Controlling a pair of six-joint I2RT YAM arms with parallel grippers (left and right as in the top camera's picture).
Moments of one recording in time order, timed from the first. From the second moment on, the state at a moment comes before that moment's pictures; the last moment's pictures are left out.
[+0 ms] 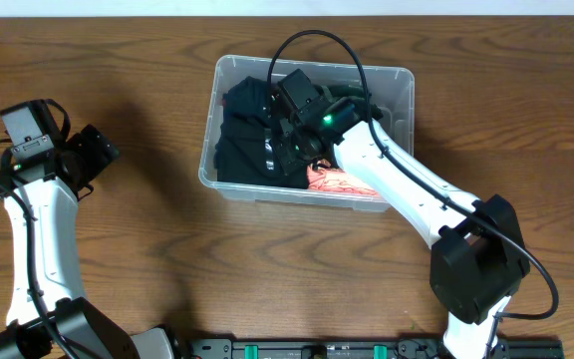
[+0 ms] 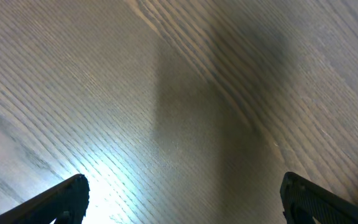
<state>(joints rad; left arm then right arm) 0.42 1.46 1.11 -0.69 -0.04 -0.38 0.67 1.97 1.64 -0.84 -0.09 0.21</state>
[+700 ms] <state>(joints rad) 0.42 1.46 1.11 -0.69 -0.04 -0.38 0.43 1.56 1.68 -1.01 -0.03 0.19</state>
